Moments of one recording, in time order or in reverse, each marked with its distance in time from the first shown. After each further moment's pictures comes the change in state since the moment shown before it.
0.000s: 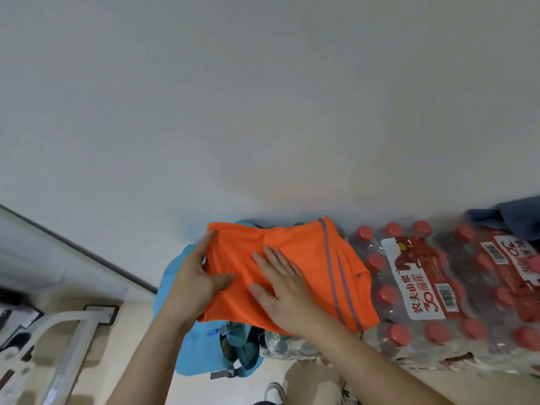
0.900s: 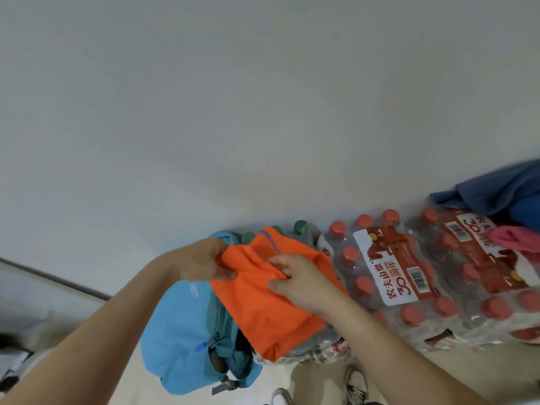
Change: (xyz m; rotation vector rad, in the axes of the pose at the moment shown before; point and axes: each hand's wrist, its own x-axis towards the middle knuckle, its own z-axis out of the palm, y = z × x) left_hand 0.060 0.067 0.019 0.881 -0.719 0.235; right_hand -0.018 0.013 -0.064 0.501 0.023 0.171
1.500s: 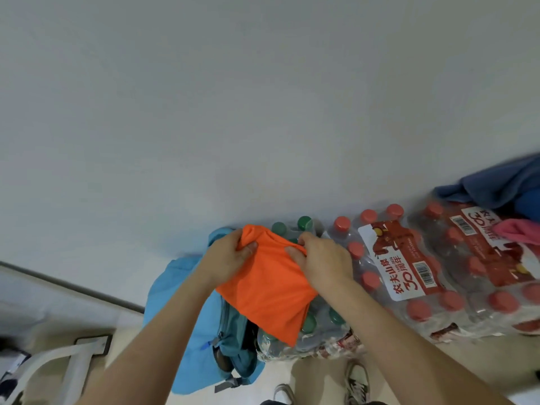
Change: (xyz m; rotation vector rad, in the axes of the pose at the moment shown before) left_hand 0.041 -0.007 0.050 -0.159 0.489 -0.075; right_hand 0.021 0.018 -0.016 -0.834 0.429 0.050
